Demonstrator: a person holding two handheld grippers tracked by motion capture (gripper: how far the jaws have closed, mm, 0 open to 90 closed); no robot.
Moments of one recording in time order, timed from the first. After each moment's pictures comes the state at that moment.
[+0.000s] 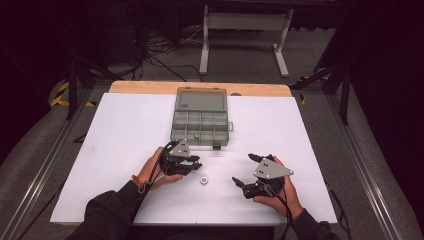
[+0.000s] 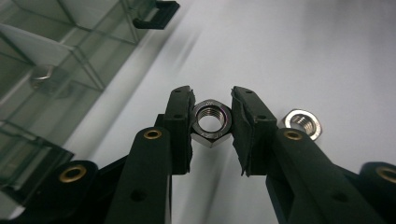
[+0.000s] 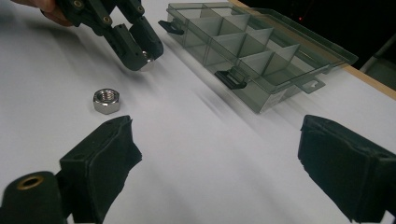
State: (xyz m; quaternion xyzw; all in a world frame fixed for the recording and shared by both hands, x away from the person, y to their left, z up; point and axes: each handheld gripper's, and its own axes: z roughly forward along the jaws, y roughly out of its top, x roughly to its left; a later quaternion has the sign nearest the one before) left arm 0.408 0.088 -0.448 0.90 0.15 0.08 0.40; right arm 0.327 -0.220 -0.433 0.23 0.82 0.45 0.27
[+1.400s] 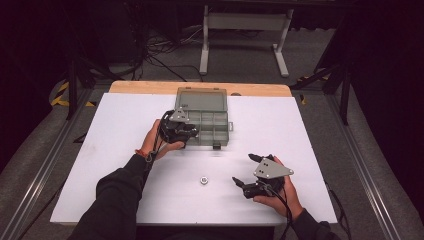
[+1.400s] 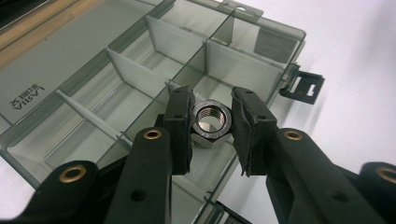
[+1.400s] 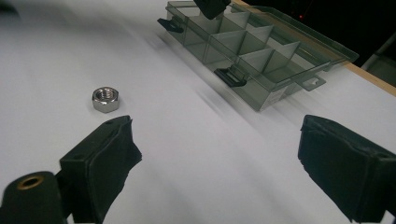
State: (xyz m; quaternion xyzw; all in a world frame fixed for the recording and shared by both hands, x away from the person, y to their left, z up) left arm 0.485 0.092 -0.416 0.88 0.23 0.13 0.41; right arm 0.328 -0.221 -0.434 0.23 0.82 0.44 0.27
